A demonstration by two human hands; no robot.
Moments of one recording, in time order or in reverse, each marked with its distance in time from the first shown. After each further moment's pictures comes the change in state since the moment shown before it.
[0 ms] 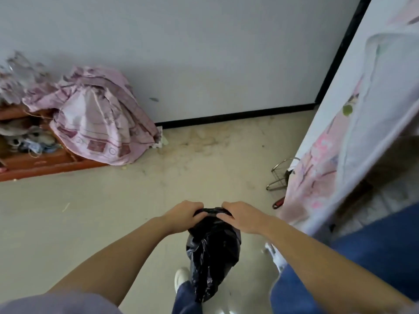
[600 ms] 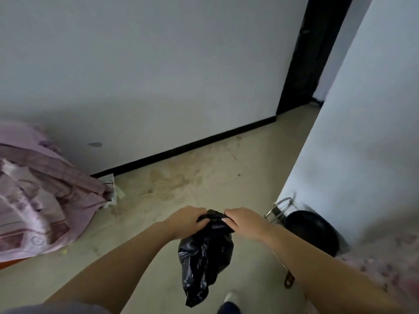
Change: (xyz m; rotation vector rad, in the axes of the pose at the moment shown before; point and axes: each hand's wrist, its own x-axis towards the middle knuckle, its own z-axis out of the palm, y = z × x) left_hand 0.411 -0.112 -0.177 0.111 -0.136 0.298; right_hand 0.304 0.187 -0.189 -0.054 0.171 0.213
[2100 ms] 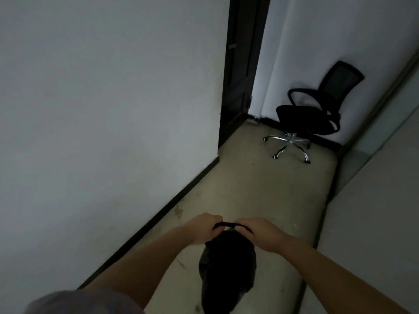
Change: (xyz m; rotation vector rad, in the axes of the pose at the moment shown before) left_hand 1.030 -0.082 -0.303 -0.015 -0.279 0.363; right_hand 0.547 0.723 -0.361 0.230 0.169 0.475
